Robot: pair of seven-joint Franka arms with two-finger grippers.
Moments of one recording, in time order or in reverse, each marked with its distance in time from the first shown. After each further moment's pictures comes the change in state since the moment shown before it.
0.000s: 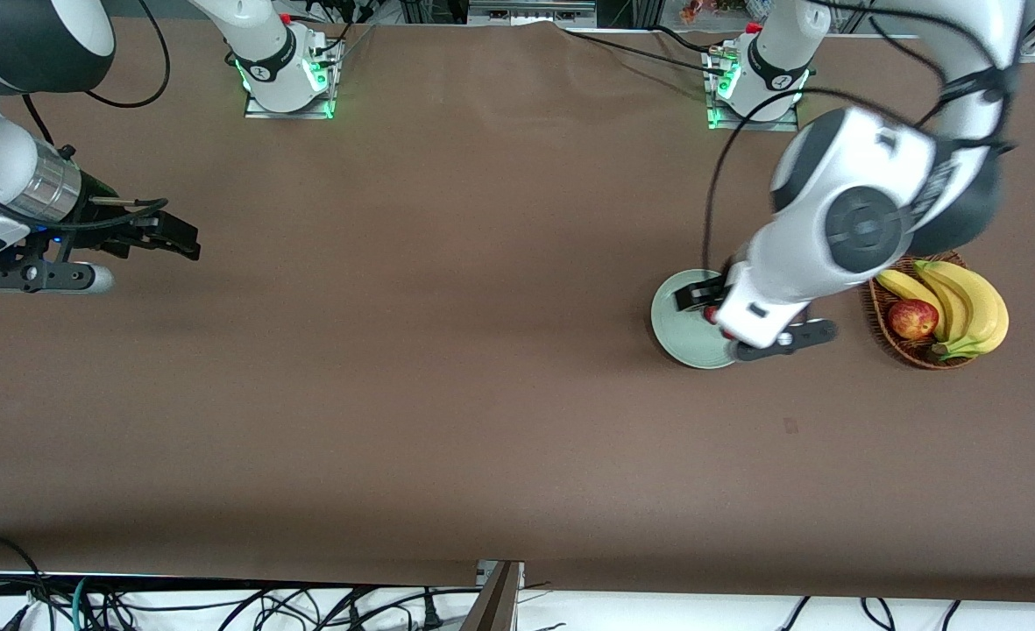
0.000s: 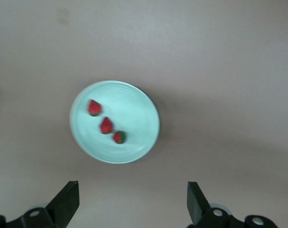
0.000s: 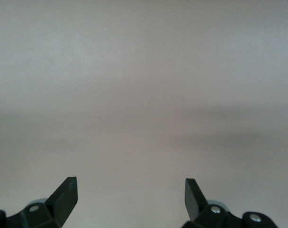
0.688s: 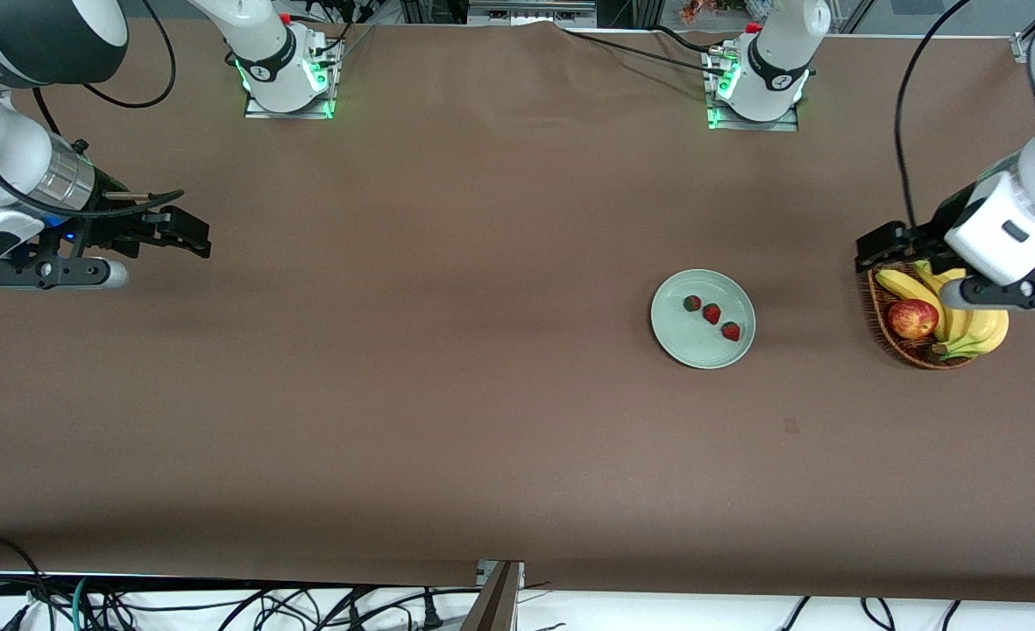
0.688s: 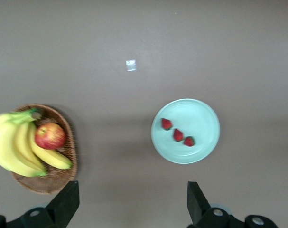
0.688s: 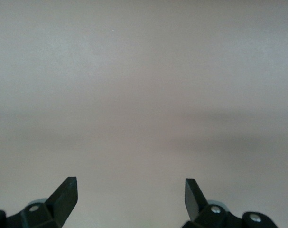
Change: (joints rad) left arm 0.199 -0.255 0.089 -0.112 0.011 -0.018 0.537; right arm 0.013 0.001 -0.003 0.008 0.000 0.000 0.001
